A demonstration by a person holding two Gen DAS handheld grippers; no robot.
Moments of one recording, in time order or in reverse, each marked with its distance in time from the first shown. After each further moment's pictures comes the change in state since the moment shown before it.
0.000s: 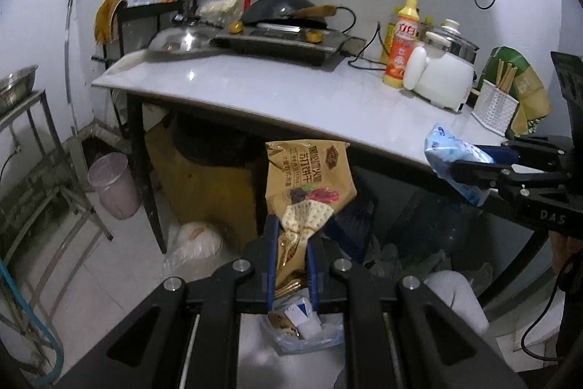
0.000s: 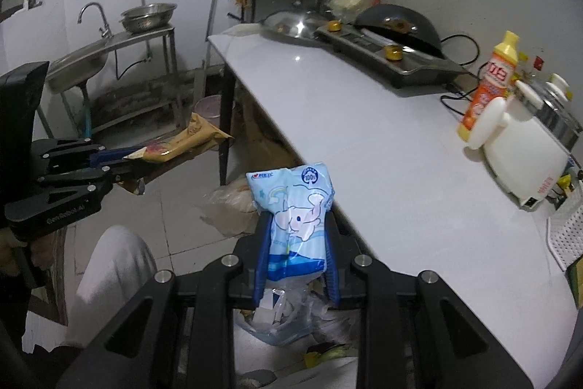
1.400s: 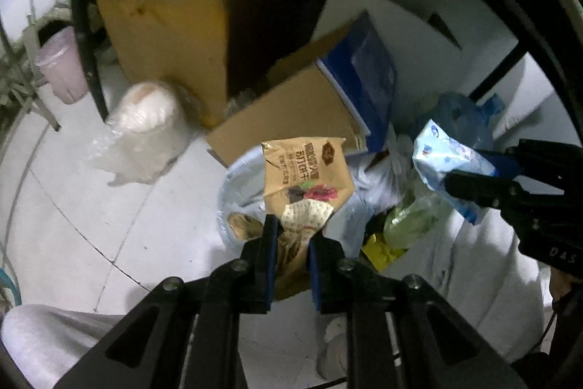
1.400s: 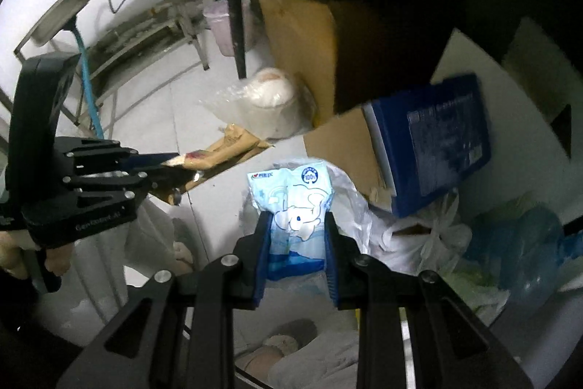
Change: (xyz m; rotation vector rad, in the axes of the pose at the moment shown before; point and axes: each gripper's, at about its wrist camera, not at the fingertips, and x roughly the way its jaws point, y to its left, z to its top) left arm 0.206 -0.003 -0.146 -0.093 0.467 -0.100; right arm 0.209 0.001 -0.139 0.102 0.355 0.152
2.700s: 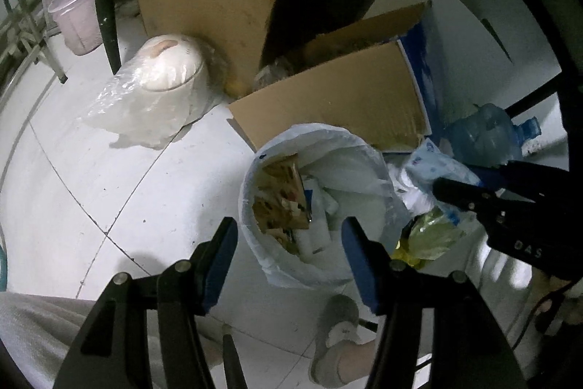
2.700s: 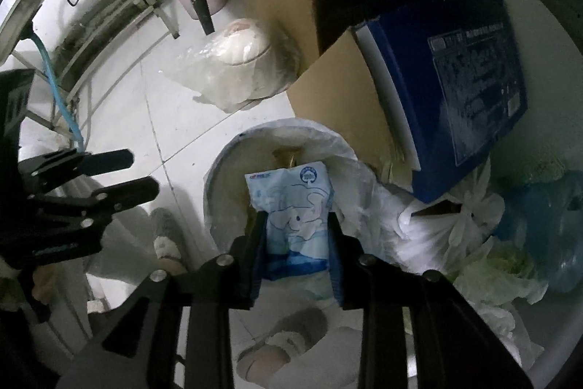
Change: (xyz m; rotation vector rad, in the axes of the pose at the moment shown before) left arm 0.050 0.057 0.005 -0.159 0.068 0.022; right arm 0.119 -0.026 0.018 0.094 0.172 -0.002
